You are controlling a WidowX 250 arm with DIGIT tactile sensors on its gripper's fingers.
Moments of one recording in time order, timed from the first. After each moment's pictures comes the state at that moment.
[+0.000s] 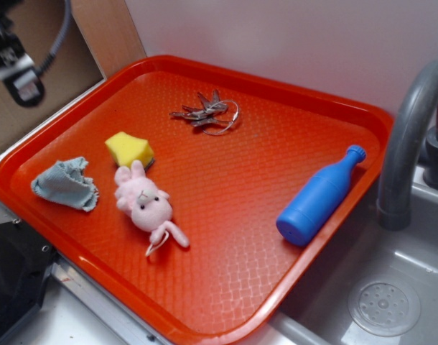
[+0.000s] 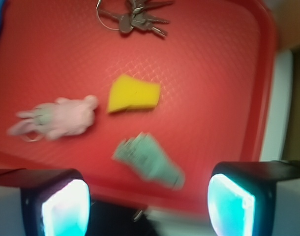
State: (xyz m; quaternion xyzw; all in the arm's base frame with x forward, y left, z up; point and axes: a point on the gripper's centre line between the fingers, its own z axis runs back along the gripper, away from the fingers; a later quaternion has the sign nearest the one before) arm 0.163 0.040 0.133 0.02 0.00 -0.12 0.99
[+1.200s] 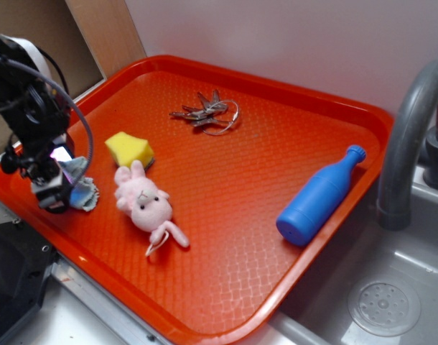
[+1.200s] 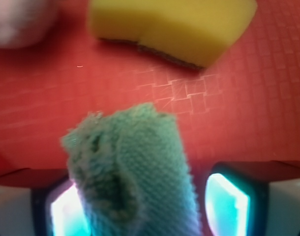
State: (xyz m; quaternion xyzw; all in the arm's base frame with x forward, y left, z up) arm 0.141 0.036 0.023 -0.01 -0.01 -0.28 0.96
